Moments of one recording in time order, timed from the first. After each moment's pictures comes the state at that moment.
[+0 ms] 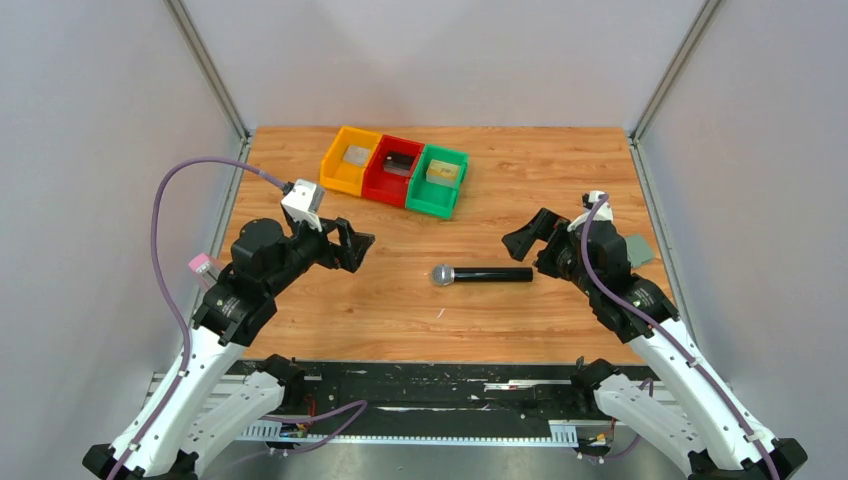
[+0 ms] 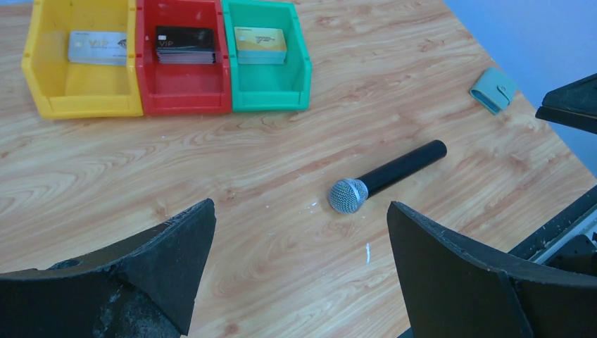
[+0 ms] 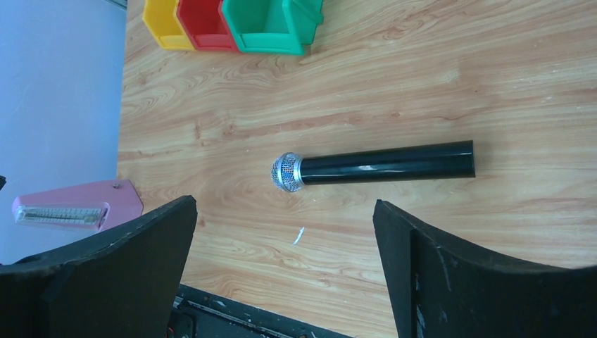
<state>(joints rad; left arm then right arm) -0.49 0.70 0.89 -0.41 0.10 -0.22 0.50 0.76 0.85 -0.55 0.10 0.77</state>
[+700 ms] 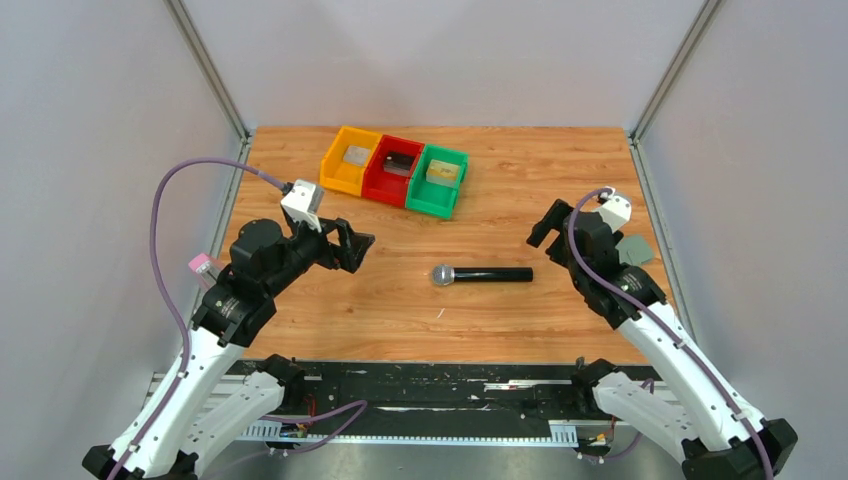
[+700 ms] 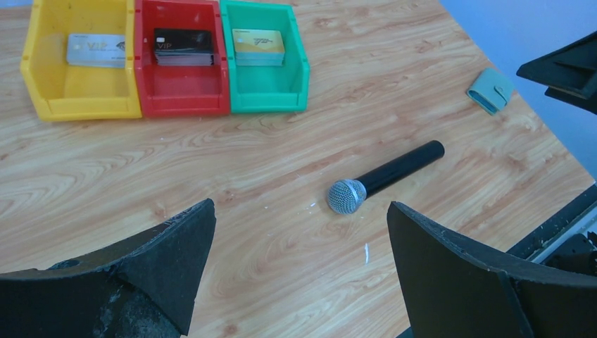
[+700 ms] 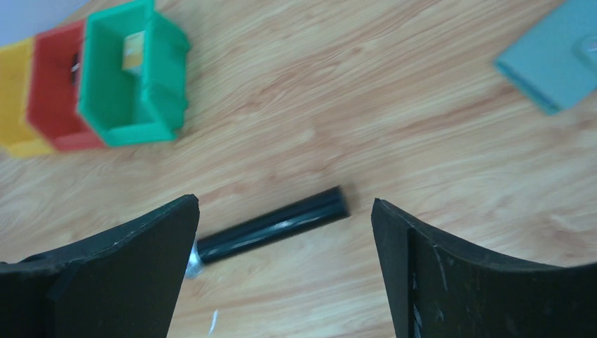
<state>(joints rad) -0.49 0.69 0.89 -0.41 0.10 -0.22 0.49 0.84 0.86 -0.59 0.45 0.74</state>
